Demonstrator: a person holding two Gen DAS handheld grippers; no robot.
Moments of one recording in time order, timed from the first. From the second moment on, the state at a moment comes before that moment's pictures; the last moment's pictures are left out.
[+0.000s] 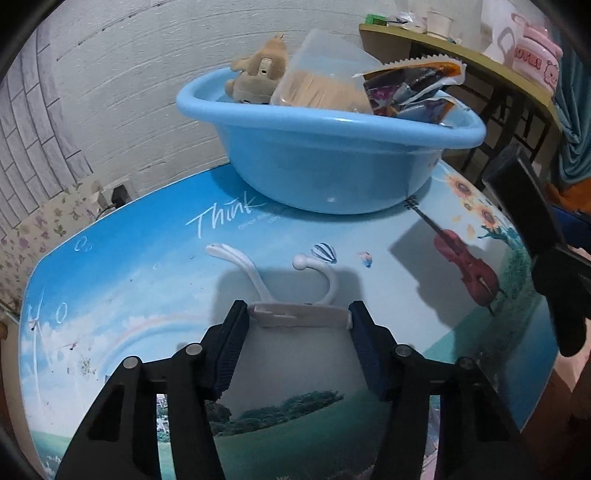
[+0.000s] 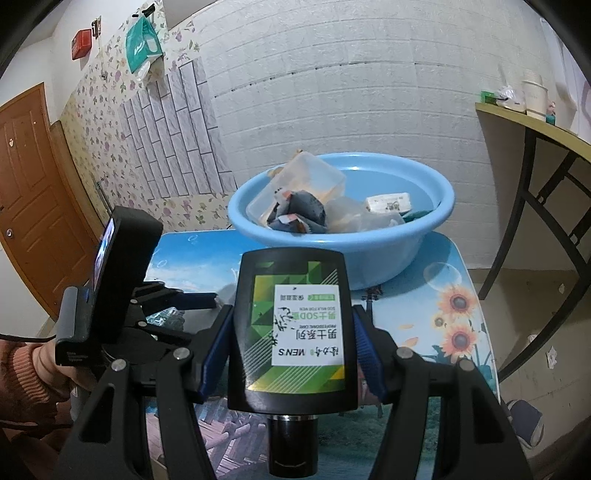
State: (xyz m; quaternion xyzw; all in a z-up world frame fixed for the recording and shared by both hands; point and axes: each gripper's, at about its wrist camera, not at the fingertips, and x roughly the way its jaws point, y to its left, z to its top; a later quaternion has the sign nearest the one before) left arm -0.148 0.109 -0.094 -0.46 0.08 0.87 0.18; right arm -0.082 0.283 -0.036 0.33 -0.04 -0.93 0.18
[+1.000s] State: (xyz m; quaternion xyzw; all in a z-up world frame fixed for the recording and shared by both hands) left arm -0.106 0.078 0.012 -0.35 0.05 0.92 0.17; right arm -0.059 0.285 -0.007 0.30 -0.04 -0.94 0.19
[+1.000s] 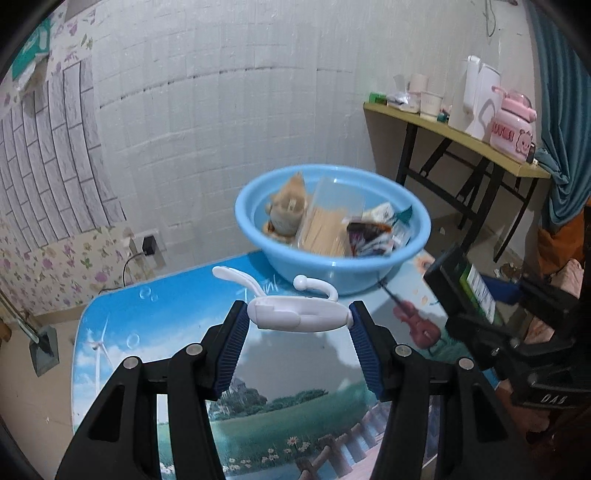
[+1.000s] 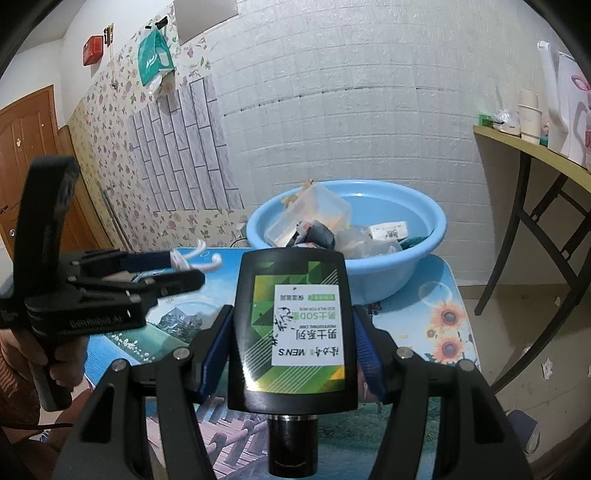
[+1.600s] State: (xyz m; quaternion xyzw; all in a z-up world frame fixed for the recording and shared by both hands) left arm -0.167 0.134 0.053 -0.32 0.09 0.92 0.19; right arm -0.107 0.318 0.009 0.27 -0.05 -0.95 0.18
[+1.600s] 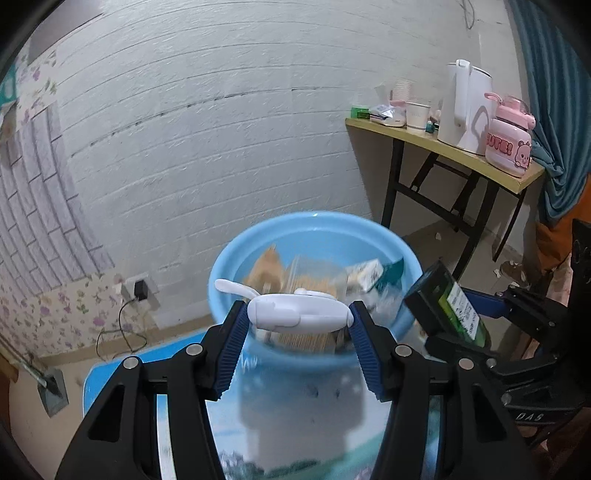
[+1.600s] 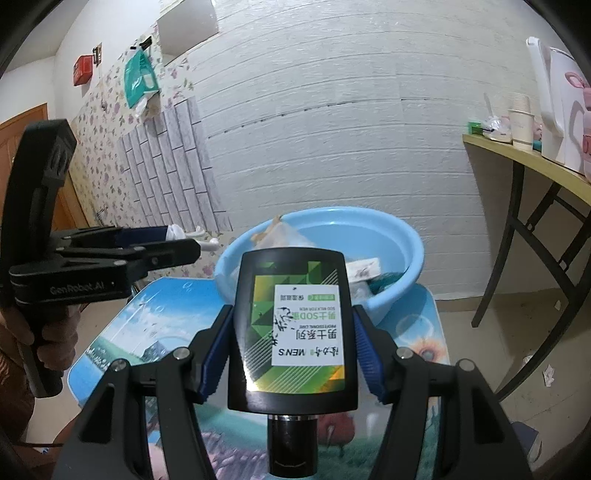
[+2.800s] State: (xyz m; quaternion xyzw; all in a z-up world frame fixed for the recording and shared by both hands) left arm -0.303 0.204 -0.008 -0.37 0.15 0.90 0.18; right arm -0.230 0.334 -0.031 0.29 -0.03 -0.94 0.15
